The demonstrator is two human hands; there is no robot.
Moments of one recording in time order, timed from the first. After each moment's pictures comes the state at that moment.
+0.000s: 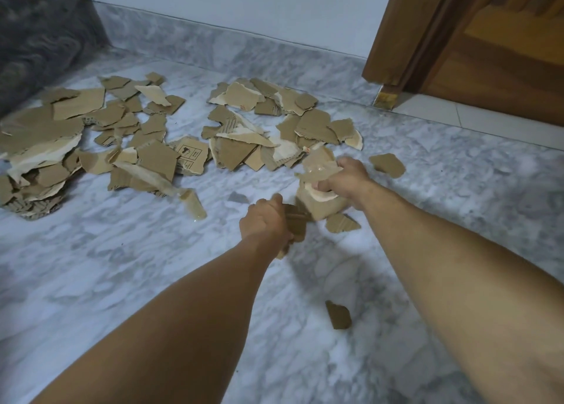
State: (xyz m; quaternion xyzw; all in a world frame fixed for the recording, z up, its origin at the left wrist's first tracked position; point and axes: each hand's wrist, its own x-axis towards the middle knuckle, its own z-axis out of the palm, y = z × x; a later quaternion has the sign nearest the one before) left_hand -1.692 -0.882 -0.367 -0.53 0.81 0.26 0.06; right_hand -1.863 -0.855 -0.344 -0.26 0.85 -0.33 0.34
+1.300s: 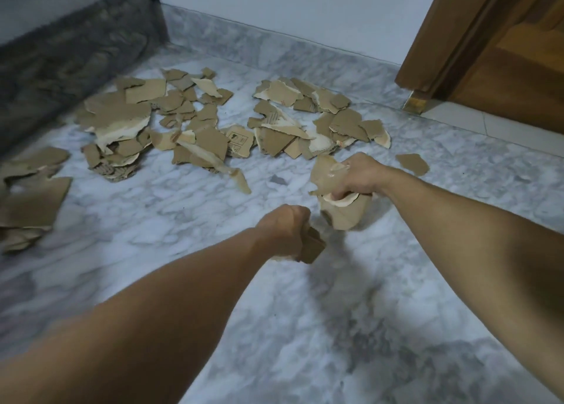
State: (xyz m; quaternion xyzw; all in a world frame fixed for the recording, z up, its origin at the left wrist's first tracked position) left_hand -1.602 -0.847 -0.317 -0.37 0.87 0.30 0.11; right_hand -1.801 -0.841 -0.284 -0.43 0.82 -0.12 0.35
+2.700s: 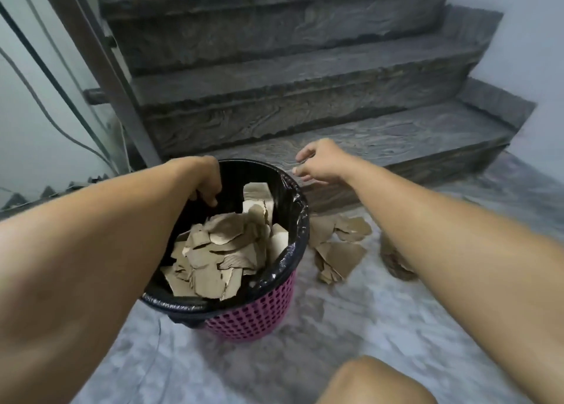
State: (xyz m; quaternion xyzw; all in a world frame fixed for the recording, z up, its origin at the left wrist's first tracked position) left_hand -1.012 -0.942 -0.027 -0.86 0.44 0.18 0.18; right_hand -1.212 -1.045 -0.046 -0.76 0.45 -0.14 0.45
